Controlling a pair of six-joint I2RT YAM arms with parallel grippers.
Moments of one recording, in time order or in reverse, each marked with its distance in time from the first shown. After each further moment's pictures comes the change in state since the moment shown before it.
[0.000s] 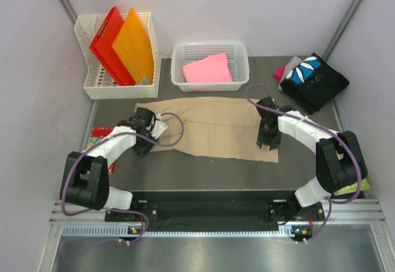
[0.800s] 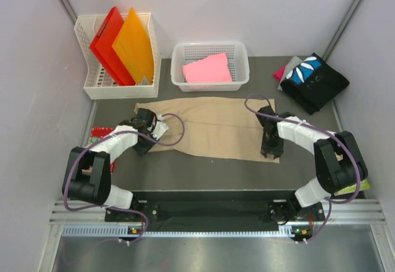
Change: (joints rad) left arm 0.000 0.063 -0.015 0.059 0.004 -0.008; right arm 0.006 0.017 -0.108 0.016 0.039 -0.002
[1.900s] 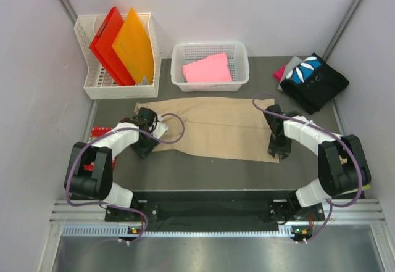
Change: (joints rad) left arm 0.000 0.031 0.034 -0.074 0.004 -0.042; right arm -0.085 -0.052 -0.004 -0.070 0.072 -0.018
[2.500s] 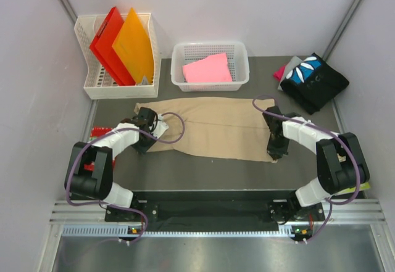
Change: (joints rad) left arm 0.000 0.003 -0.013 0.057 -0.003 0.000; right arm 0.000 0.034 -0.027 0.047 -0.067 0.040
